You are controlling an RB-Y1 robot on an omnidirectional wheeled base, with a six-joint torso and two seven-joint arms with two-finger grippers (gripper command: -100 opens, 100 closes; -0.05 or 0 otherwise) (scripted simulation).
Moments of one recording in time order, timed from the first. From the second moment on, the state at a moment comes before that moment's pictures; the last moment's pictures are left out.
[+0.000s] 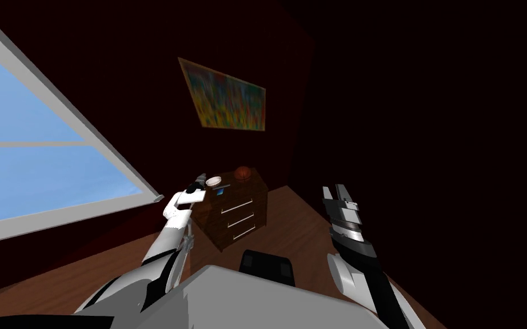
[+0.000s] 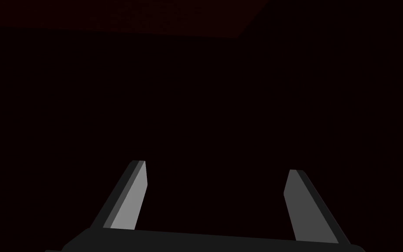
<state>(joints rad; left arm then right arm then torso) -0.18 0.46 0.58 -1.52 -0.16 0.51 -0.06 0.50 -0.01 -0.05 -2.25 0.09 -0.53 -0.07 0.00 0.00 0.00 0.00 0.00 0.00</state>
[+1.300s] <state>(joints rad) -0.38 0.54 0.74 -1.26 -0.22 0.82 -0.06 0.50 -0.01 -0.05 -2.25 0.09 -0.53 -0.07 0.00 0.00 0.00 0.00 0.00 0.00</state>
